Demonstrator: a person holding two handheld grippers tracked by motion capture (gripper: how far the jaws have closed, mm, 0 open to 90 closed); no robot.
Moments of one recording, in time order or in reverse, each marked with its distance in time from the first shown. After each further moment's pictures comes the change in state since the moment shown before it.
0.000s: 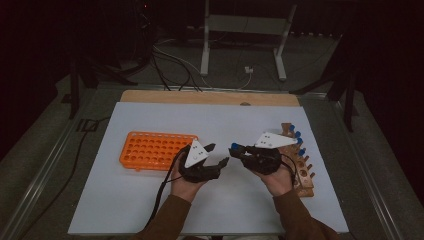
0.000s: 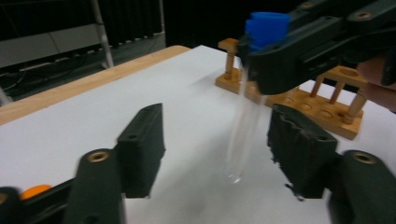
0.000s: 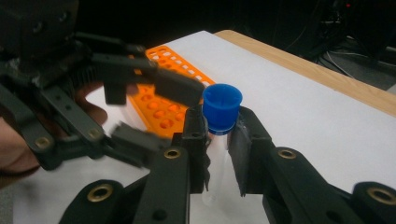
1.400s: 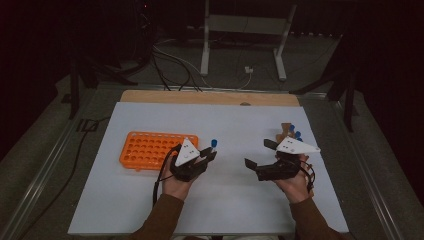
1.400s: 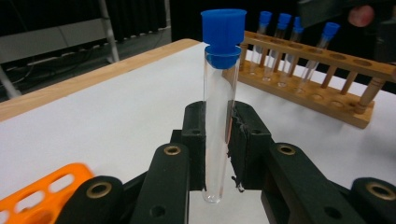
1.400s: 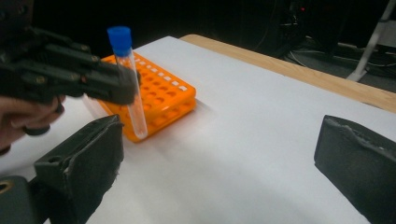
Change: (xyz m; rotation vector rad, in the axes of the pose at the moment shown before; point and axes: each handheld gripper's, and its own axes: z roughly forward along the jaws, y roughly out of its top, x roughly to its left) left arm 0.022 -0.008 -0.019 0.013 0.029 -0.011; right arm -0.020 -0.029 -0.041 -0.053 -0.127 0.072
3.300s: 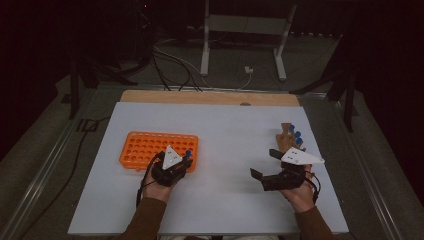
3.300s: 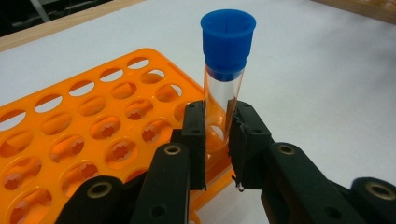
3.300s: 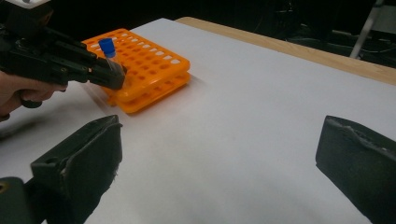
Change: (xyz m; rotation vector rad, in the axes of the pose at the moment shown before) left arm 0.033 -0.053 -0.013 0.207 0.141 -0.011; right arm -0.001 -0.028 -0.011 0.037 -0.017 0.010
